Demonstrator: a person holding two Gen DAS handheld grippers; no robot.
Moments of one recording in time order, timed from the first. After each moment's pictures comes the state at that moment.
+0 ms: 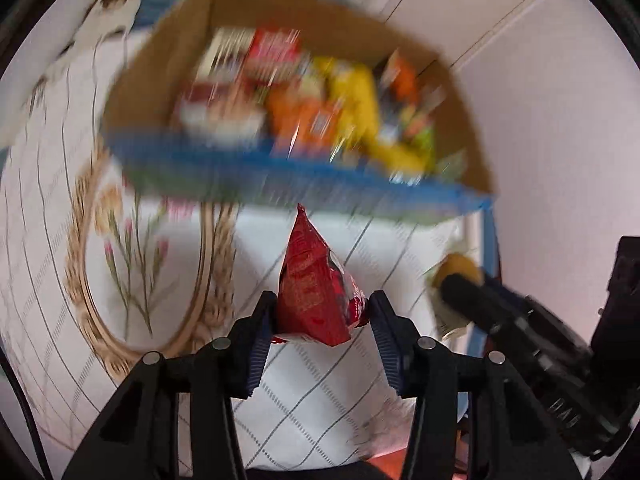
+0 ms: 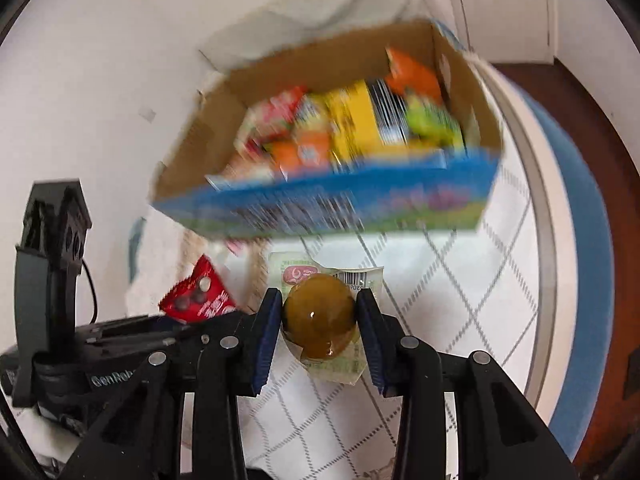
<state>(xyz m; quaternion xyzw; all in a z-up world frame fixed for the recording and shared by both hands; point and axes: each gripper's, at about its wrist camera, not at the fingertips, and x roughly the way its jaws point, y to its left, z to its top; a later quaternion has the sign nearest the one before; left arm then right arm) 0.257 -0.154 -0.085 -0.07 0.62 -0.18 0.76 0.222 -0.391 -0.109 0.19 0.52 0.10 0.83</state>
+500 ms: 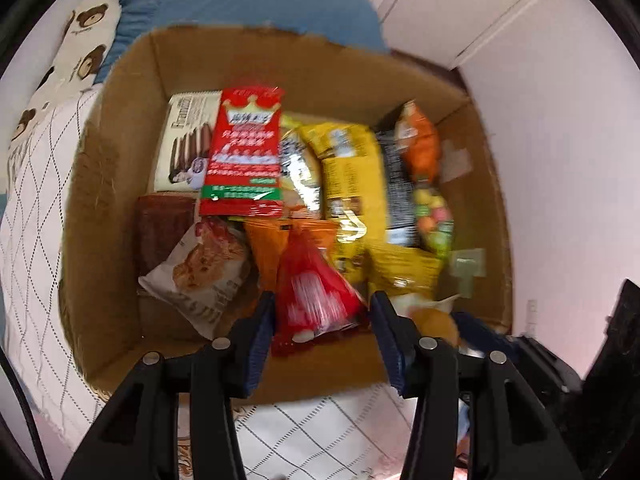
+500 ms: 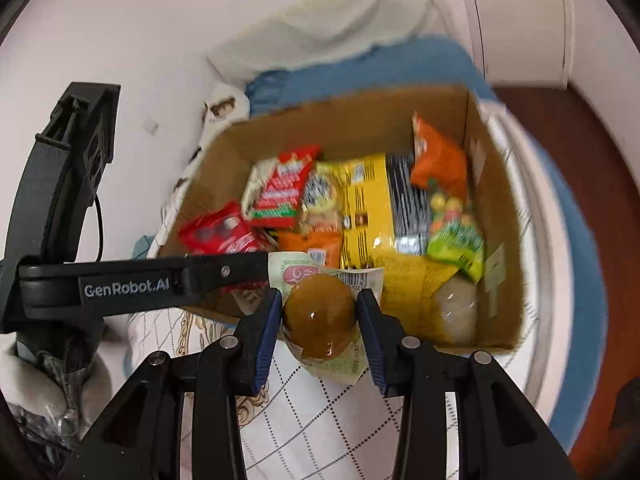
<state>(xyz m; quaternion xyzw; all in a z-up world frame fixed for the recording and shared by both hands) 0.400 -0.128 -0.116 -0.02 0.67 -0.16 0.73 0.331 -0.406 -0.118 0.20 0.55 0.09 0.80</state>
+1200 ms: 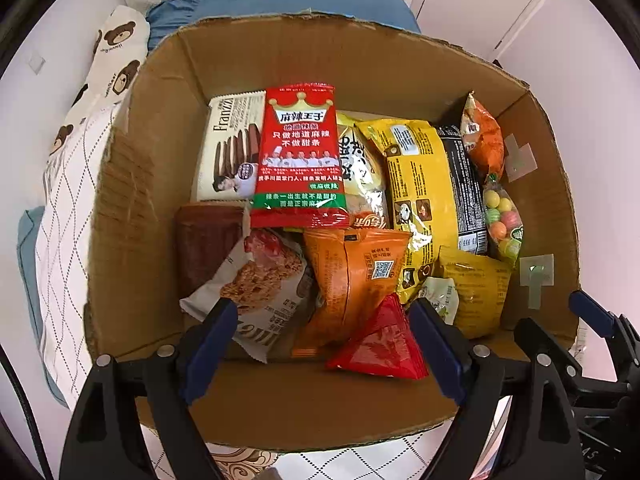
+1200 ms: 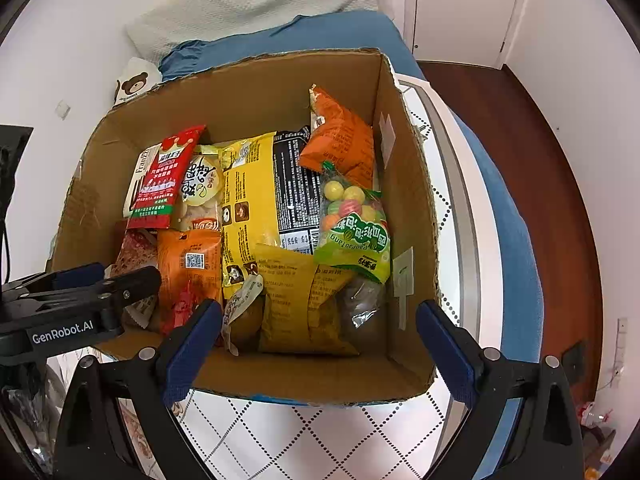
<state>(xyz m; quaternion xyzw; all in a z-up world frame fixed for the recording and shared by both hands) 0.396 -0.110 -0.114 0.04 0.65 -0.10 0.75 0.354 -0.422 -0.144 0.10 0.59 -0.04 0.80</state>
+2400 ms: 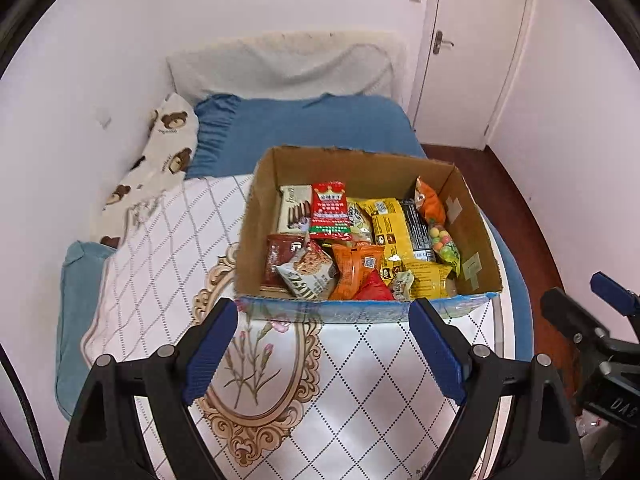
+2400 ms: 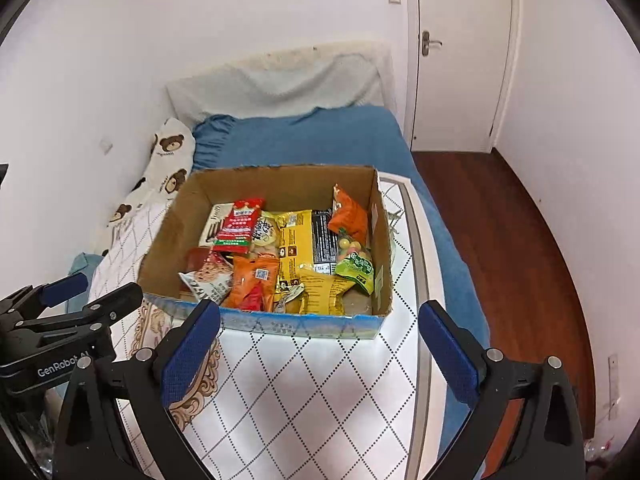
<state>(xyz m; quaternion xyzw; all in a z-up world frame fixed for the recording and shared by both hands) 0.244 -0.055 0.038 0.04 0.47 -0.08 0.88 0.217 -0.393 0.014 0.06 0.44 -0.03 0.89</state>
